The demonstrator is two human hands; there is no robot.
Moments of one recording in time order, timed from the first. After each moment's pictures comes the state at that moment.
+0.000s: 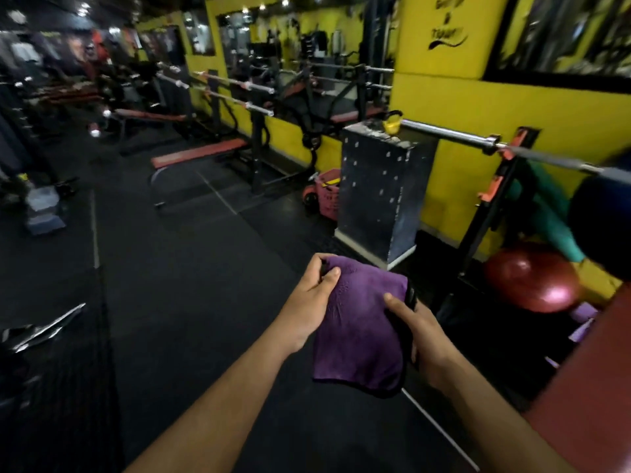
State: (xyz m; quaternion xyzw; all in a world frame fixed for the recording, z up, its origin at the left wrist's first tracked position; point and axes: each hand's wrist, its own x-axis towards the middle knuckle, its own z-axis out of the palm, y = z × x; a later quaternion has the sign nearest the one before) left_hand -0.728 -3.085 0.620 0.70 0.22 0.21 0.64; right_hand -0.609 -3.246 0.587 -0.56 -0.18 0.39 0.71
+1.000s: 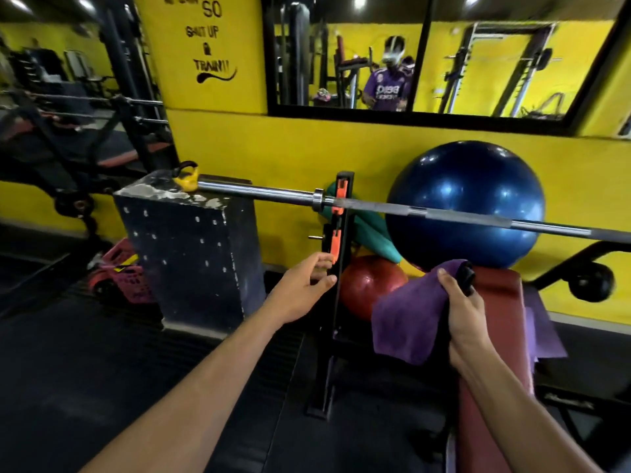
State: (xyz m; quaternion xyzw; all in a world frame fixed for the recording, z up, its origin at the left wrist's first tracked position) left_hand -0.156 -2.967 0.632 0.87 -0.13 0.03 0.47; right_hand -0.184 -3.233 0.630 -0.57 0.14 -0.15 0.79
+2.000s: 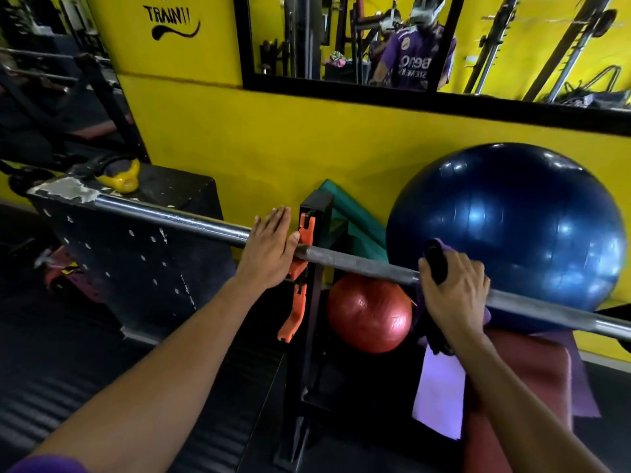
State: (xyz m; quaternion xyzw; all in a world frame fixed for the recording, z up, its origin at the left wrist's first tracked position) left_hand 0.232 -2.992 0.595 0.97 -0.04 0.16 0.17; right_hand 0.196 -3.319 0.601 -0.93 0.03 -0.26 0.26
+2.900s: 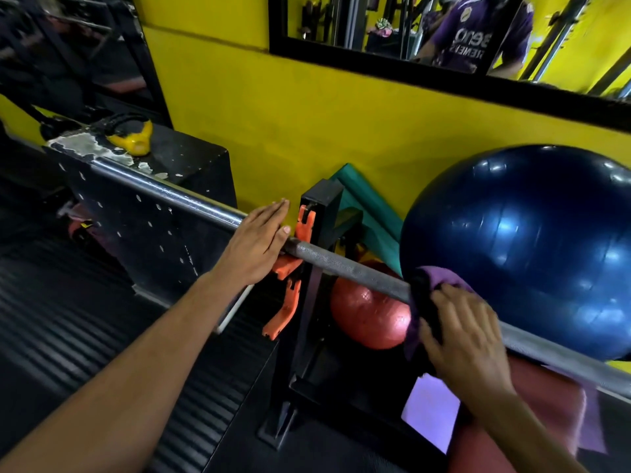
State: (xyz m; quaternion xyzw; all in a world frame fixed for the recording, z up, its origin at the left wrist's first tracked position) left_hand 0.234 -2.988 0.590 0.96 -0.05 0.18 0.20; right_hand 0.198 -3.360 0.578 -0.93 -0.24 -0.26 0.06
